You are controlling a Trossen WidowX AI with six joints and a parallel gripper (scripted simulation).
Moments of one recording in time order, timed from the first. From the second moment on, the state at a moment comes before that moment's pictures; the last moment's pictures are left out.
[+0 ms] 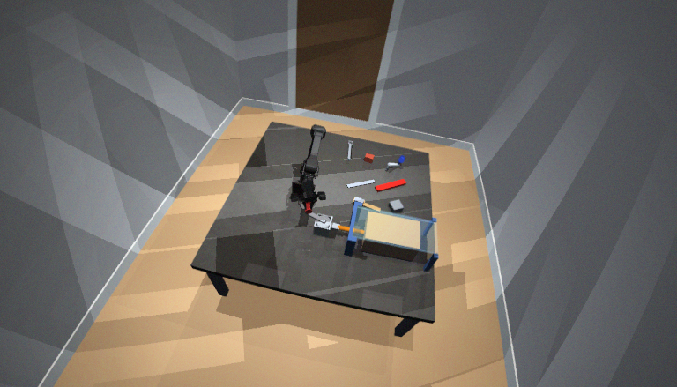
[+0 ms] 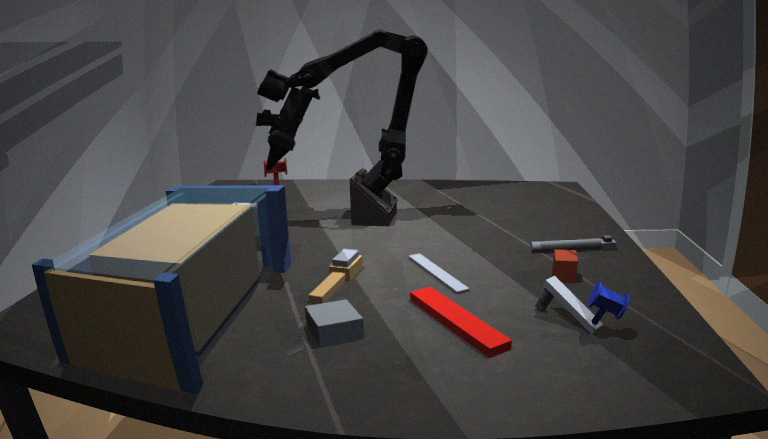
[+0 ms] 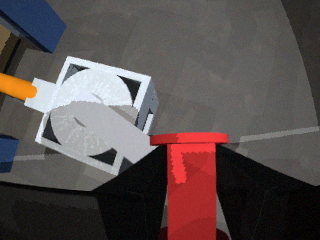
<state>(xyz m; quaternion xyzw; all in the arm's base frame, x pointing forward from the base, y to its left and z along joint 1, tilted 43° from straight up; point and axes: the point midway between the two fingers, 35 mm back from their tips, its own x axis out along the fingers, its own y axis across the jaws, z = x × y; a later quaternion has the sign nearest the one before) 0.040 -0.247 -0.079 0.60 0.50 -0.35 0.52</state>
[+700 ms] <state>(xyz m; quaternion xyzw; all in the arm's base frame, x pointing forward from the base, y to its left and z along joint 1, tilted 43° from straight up) 0.033 -0.268 -0.096 0.59 0.50 -0.36 0.52</state>
